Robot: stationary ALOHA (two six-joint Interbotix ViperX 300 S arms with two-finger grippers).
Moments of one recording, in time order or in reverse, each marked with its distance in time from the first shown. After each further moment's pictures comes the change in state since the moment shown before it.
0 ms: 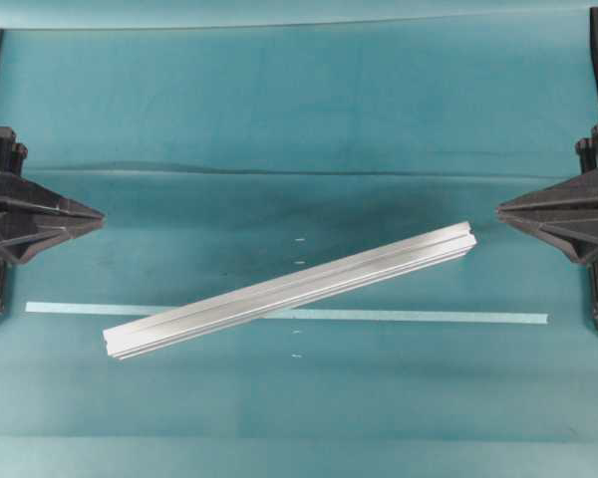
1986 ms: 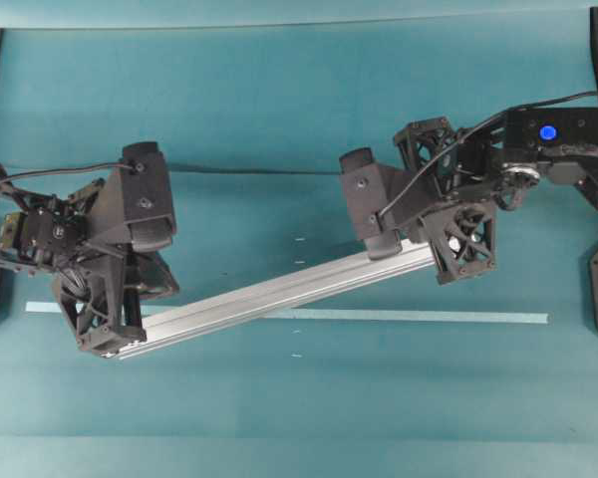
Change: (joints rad) left arm -0.097 0.572 -0.572 0.017 1.015 -0.377; right arm -0.133 0.816 -0.712 0.040 1.273 -0.462
